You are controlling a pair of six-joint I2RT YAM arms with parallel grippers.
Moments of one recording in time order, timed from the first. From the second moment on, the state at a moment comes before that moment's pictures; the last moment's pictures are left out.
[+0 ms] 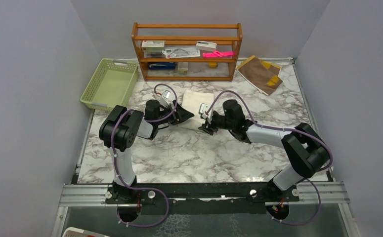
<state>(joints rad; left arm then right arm) -0.30 1.95 0.66 0.99 0.68 -0.94 0.65 1.56 0.71 0.41 -0.49 -0.49</state>
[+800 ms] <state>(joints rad) -0.30 1.95 0.66 0.99 0.68 -0.94 0.66 1.83 0.98 0.19 -0.52 -0.61</state>
